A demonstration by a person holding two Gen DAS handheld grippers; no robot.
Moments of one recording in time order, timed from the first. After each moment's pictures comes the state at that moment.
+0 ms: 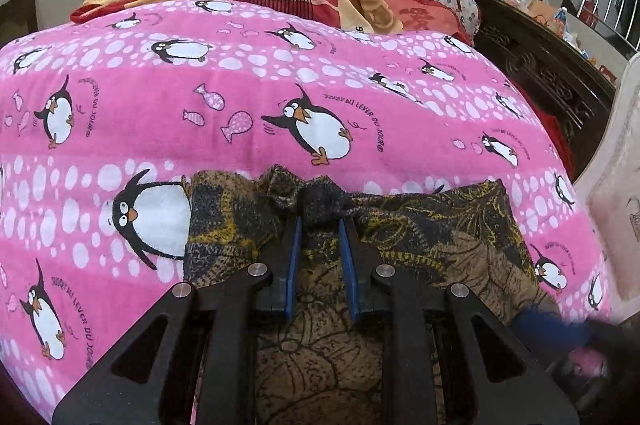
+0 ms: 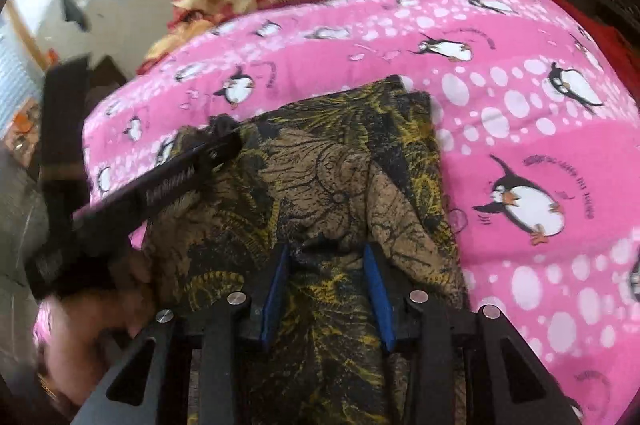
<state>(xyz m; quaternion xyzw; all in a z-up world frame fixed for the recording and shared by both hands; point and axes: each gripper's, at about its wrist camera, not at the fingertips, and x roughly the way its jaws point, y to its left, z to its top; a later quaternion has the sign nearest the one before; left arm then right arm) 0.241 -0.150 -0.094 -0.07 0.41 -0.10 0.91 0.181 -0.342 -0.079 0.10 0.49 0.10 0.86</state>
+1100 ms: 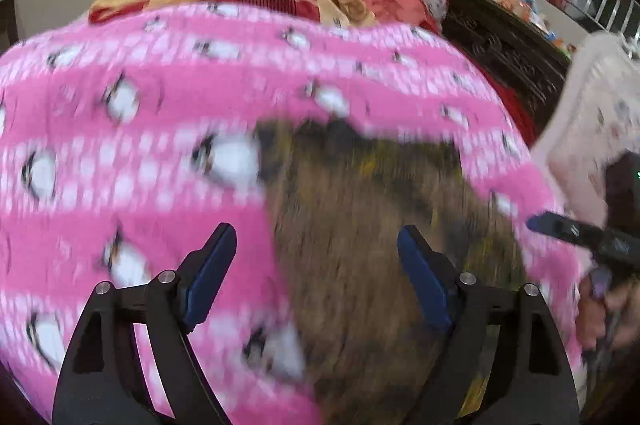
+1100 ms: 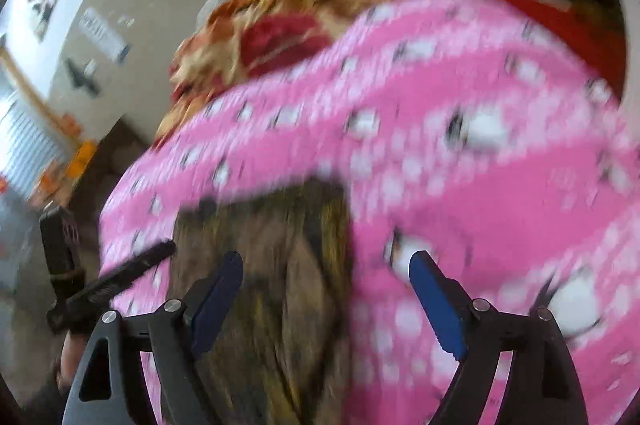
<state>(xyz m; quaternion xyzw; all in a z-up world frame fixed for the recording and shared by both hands) 0.169 -0.093 -0.063 -0.06 0.44 -0.17 0.88 0.172 -0.433 -0.052 0.20 0.44 0.15 0.86</state>
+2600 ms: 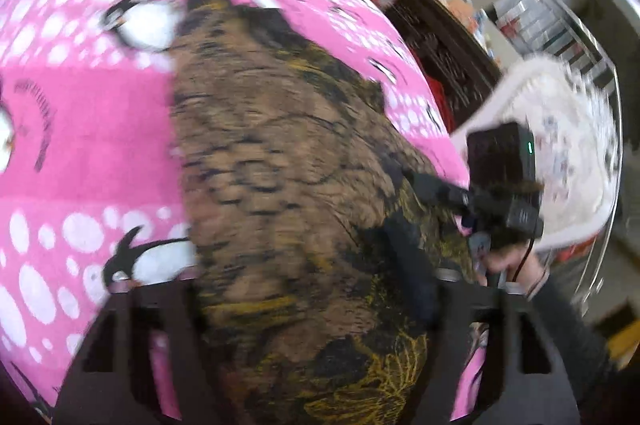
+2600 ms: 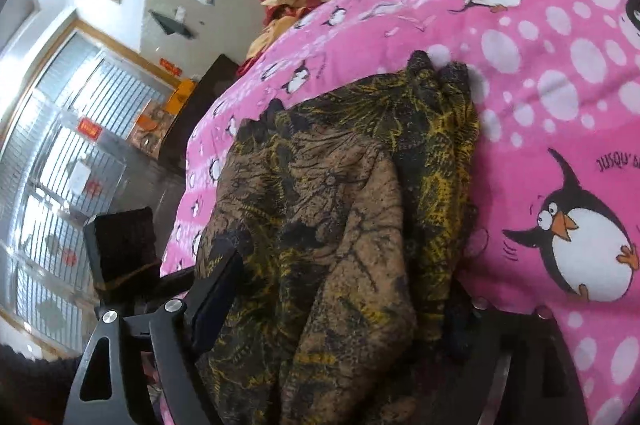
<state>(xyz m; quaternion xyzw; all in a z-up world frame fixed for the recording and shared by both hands) 0.166 -0.105 -0.110 -0.22 0.48 -0.29 0.80 0.214 -0.387 -0.132 0.23 0.47 0.37 0.77</state>
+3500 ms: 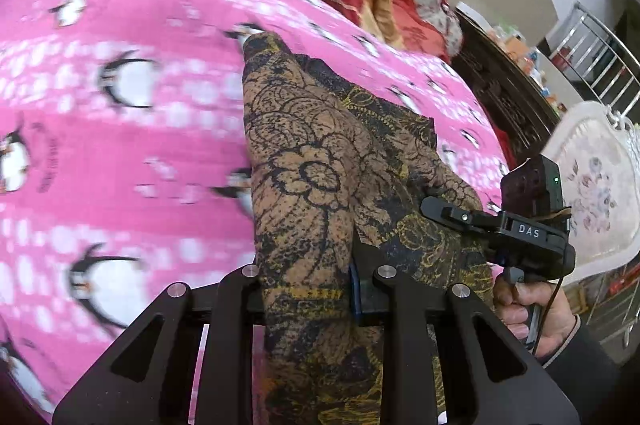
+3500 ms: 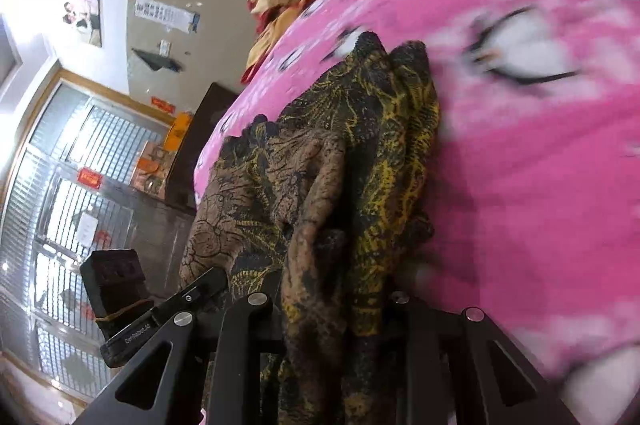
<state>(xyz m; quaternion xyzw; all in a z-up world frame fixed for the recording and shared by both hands) 0.153 0.030 -0.082 -0.18 0.43 -0.17 0.87 0.223 -0.271 -0.135 0.32 0.46 0.34 0.75</state>
